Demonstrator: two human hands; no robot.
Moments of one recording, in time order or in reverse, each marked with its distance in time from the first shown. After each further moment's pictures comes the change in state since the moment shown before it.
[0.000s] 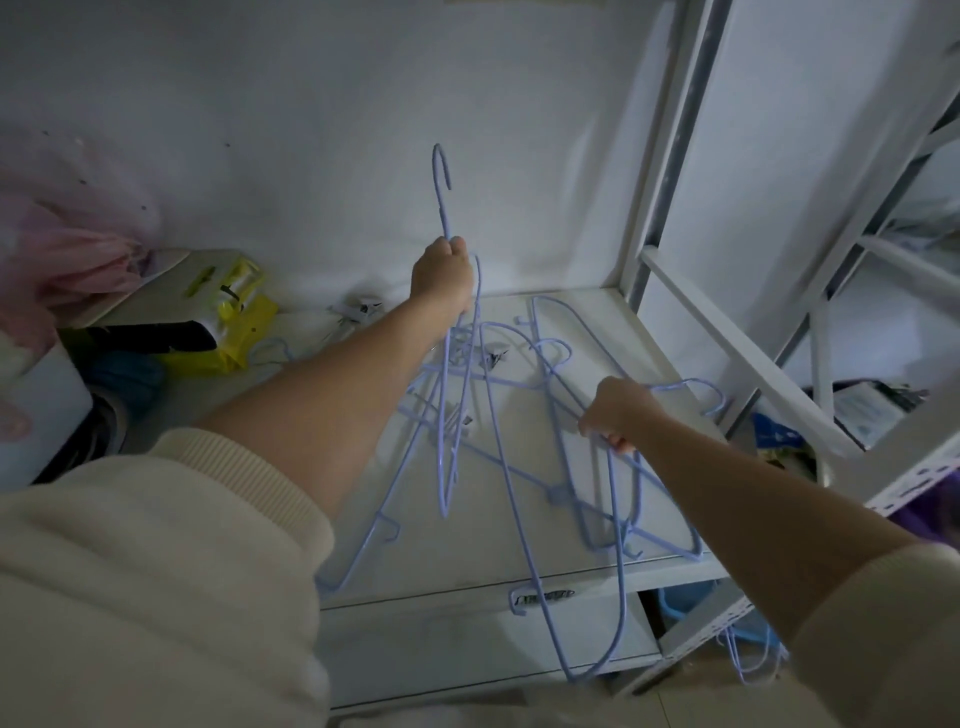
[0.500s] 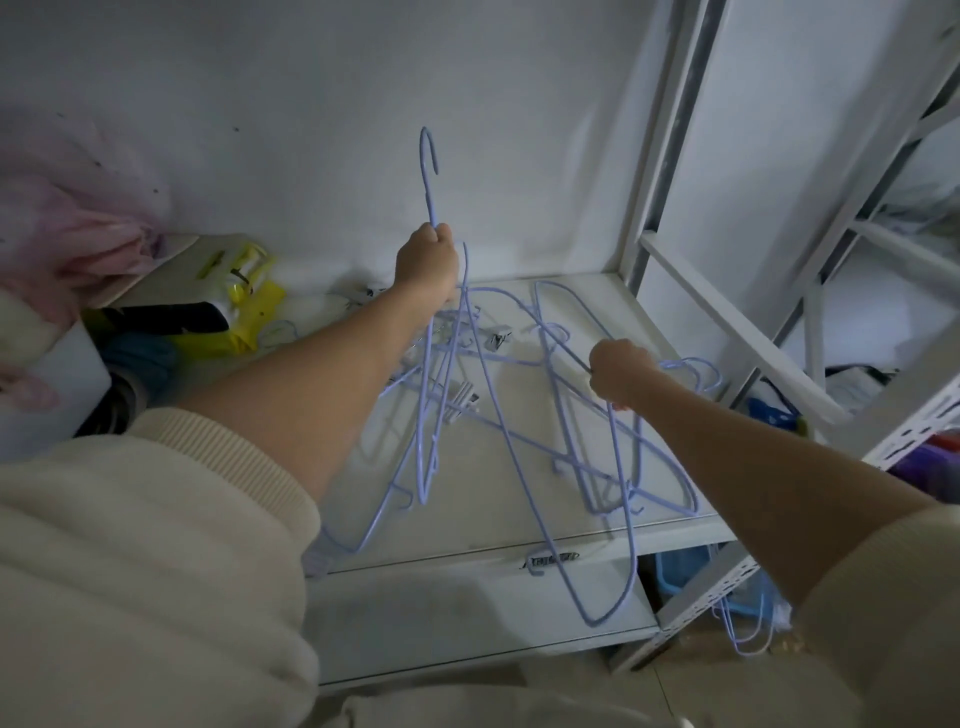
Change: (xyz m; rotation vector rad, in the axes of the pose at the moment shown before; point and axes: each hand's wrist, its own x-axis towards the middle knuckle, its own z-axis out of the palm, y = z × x) left_hand -0.012 -0.013 -0.025 0.077 0.031 0.034; right_hand -0.015 -0.011 -0.011 -0.273 0.186 -0.140
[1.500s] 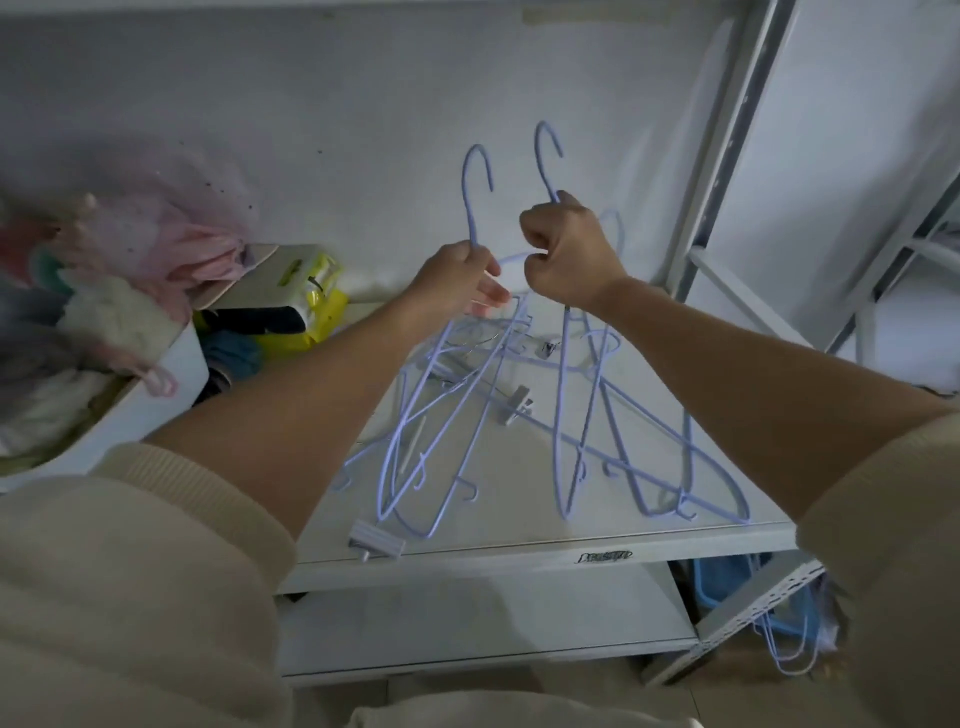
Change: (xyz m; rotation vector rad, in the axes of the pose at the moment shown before) left_hand -0.027 -0.012 -0.077 -0.199 -0.322 0.071; right_hand -0.010 -0.129 -0.110 0.520 0.780 -0.863
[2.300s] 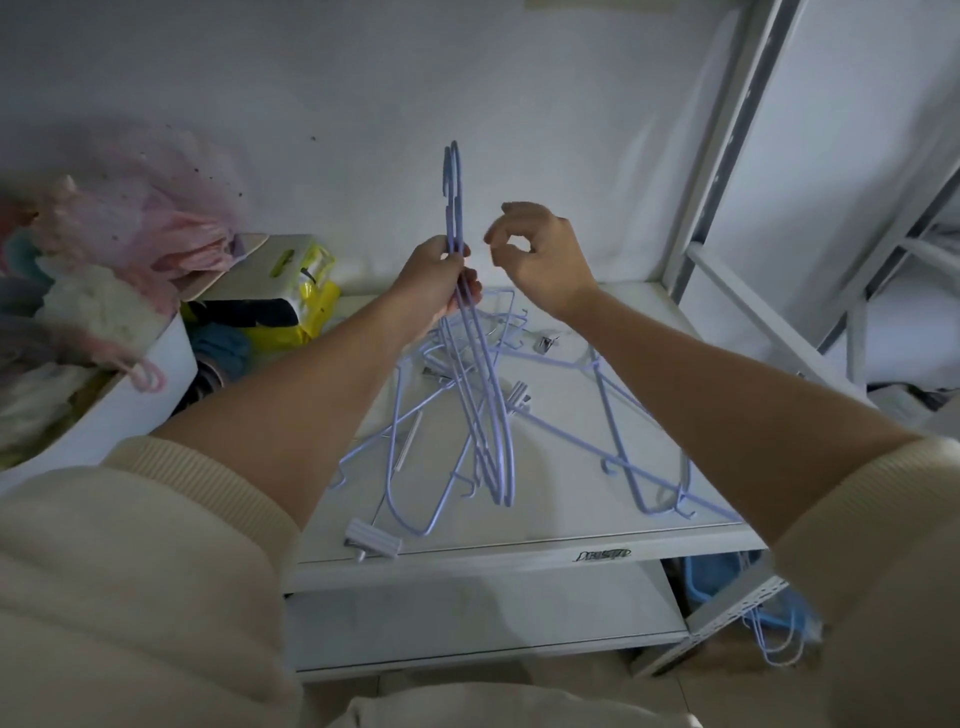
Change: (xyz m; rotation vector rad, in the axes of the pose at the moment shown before) left_hand 0.010 -0.013 -0.003 -0.378 0.141 -0.083; right_hand -0.003 -0.016 0.026 0.225 -0.014 0.317
